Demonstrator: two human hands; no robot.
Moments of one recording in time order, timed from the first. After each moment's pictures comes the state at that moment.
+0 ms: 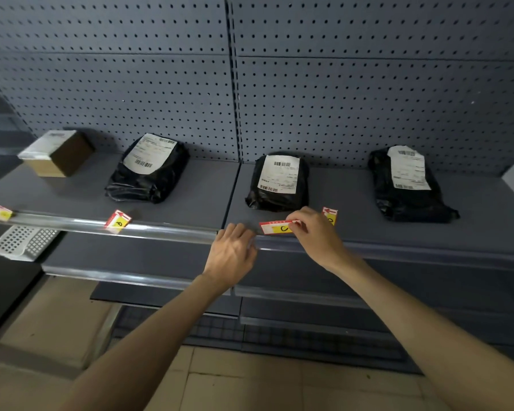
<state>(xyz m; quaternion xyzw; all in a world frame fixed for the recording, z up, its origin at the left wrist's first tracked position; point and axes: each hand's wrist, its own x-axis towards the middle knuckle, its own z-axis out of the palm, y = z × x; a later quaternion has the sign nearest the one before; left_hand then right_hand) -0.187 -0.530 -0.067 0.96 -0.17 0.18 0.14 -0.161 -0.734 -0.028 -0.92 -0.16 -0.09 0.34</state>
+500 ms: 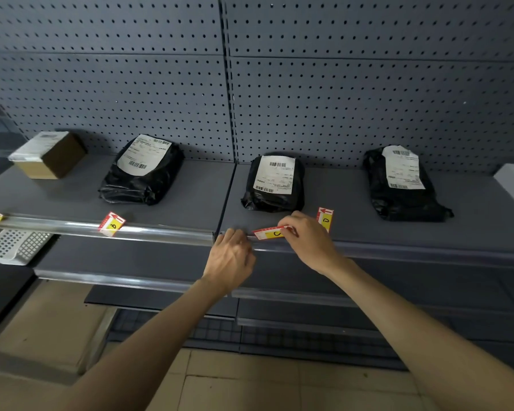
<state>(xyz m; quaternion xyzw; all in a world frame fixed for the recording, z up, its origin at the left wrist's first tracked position) -0.187 -0.534 -0.077 0.97 -0.16 0.14 0.09 -0.160 -0.729 -0.039 -0.94 -0.17 -0.08 0.29</state>
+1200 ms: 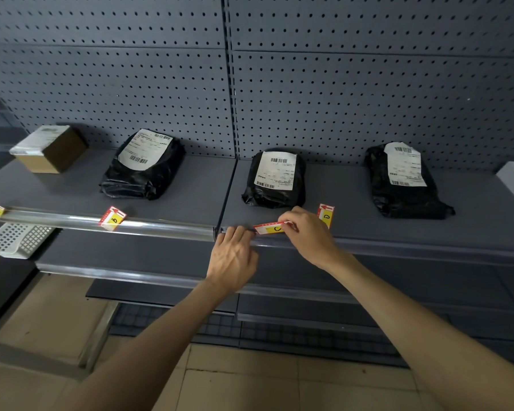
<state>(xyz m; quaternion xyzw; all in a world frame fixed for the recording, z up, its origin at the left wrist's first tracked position) -0.196 -0.542 -0.079 0.97 -0.14 0.16 0.12 -0.157 -0.730 -0.043 -0.94 -0.18 -0.09 0.29</state>
